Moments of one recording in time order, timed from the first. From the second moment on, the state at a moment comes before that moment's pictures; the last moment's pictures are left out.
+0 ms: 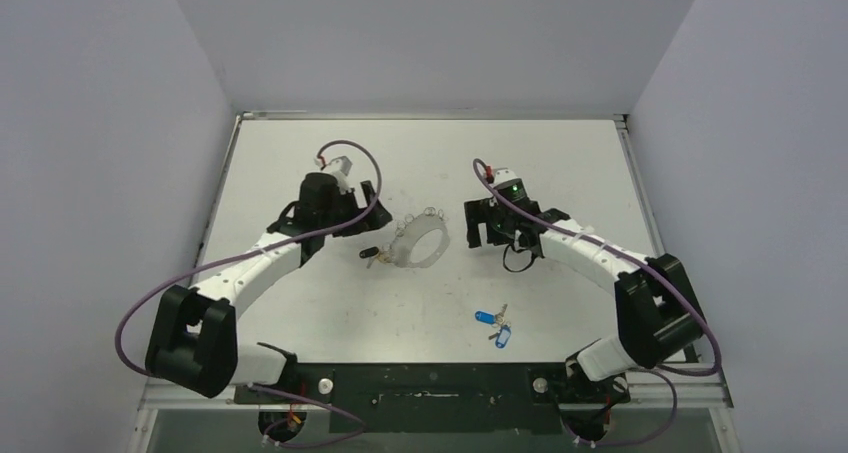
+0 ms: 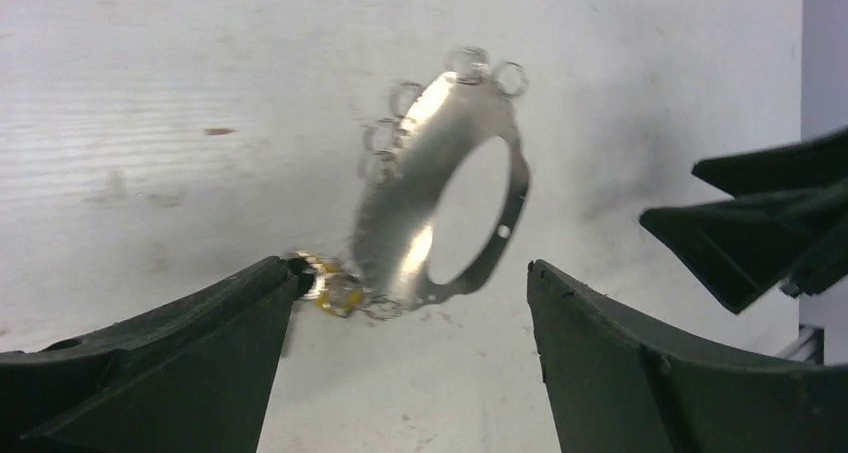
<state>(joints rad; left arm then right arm) -0.42 1.35 0.83 -0.11 0.17 -0.57 0.48 1.46 0.87 -0.28 0.04 0.24</state>
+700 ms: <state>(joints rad) -0.29 1.83 1.02 -0.01 0.39 -0.54 0.57 1.83 1.08 -0.18 -0.03 0.30</state>
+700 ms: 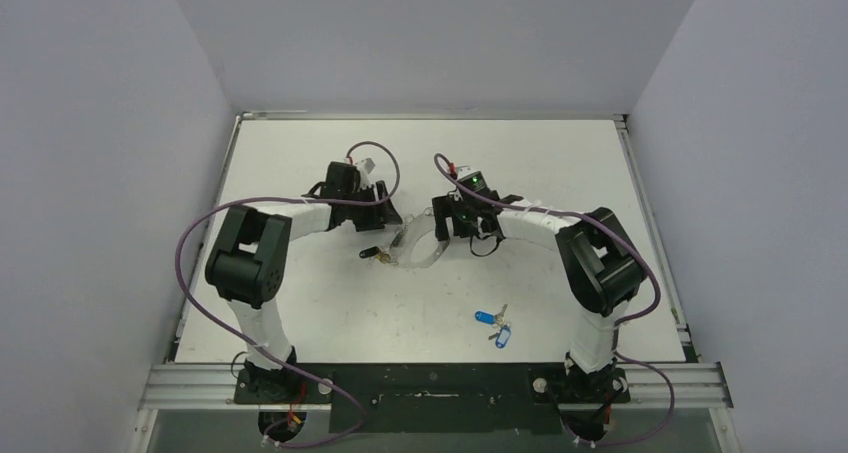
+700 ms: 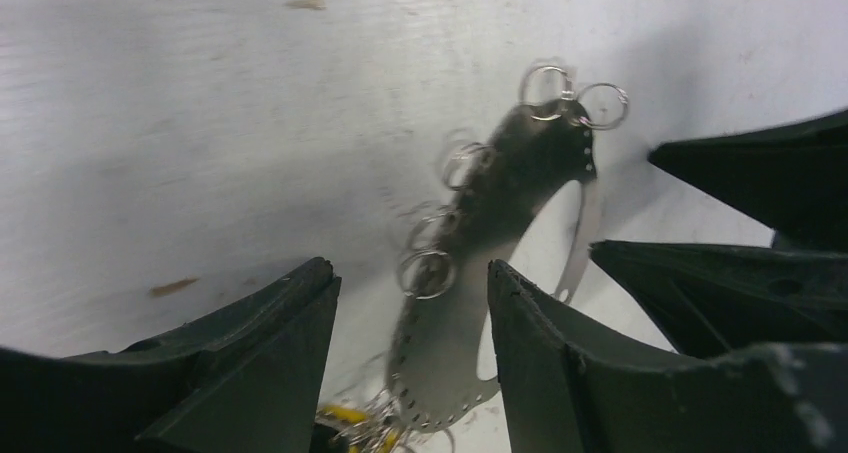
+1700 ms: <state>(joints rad) -0.57 1.35 0.61 -0.09 -0.10 -0.59 0.68 1.80 0.98 -0.06 -0.25 0.38</state>
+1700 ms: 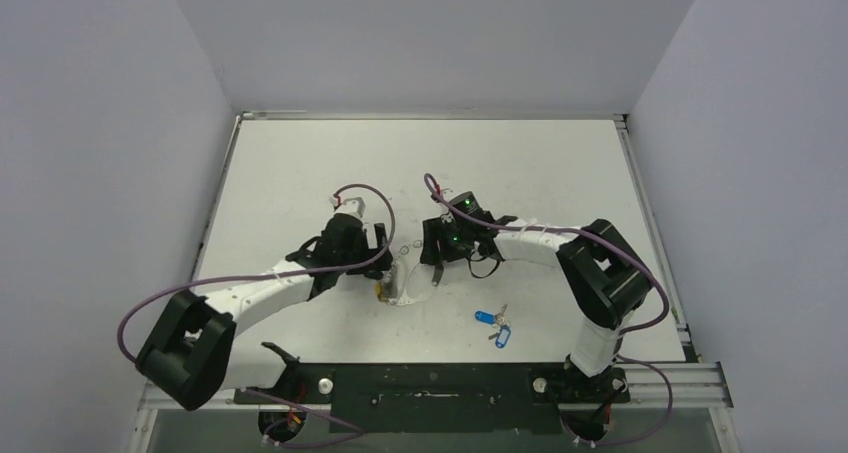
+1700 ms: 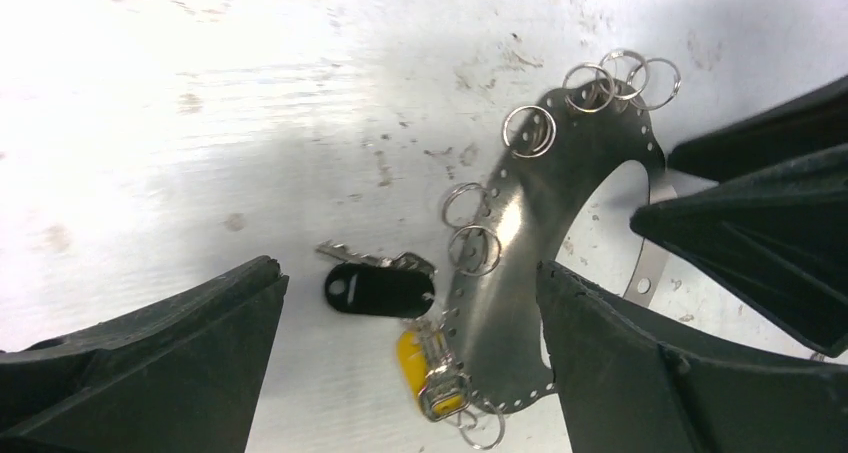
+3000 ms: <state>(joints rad) -0.37 1.07 0.44 -0.09 0.16 -0.66 0.69 1.71 0.97 -0.25 -0.14 0.36</state>
